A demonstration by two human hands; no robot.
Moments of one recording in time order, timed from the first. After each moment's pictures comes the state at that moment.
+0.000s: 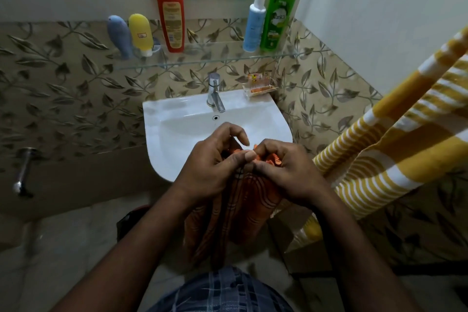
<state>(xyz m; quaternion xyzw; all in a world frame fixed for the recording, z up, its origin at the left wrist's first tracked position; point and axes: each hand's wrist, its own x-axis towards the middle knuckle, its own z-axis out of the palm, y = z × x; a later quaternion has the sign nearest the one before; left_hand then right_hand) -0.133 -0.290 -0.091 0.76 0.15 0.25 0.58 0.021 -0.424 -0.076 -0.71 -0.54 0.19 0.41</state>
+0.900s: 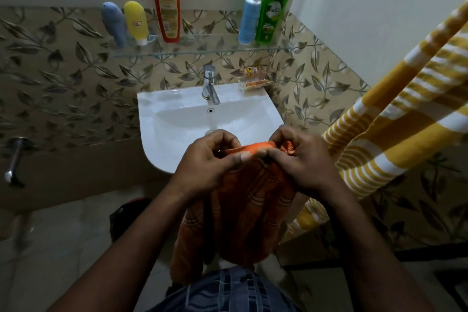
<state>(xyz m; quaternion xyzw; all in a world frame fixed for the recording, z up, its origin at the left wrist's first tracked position) -0.150 -0.311 -0.104 0.71 0.22 0.23 0.63 0.020 -0.455 -0.065 -0.77 -0.51 0.07 0.38</state>
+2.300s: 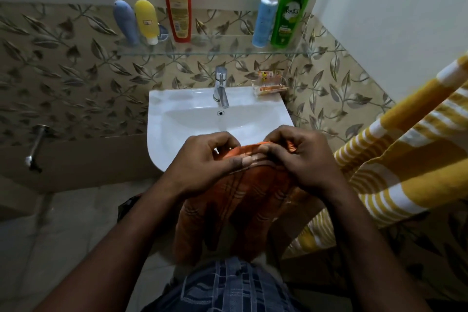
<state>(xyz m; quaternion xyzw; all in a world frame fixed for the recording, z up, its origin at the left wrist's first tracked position) -0.115 -0.301 -0.099 0.81 0.24 0.22 0.49 0.080 -0.433 -0.076 -0.70 -0.57 0.10 0.41</state>
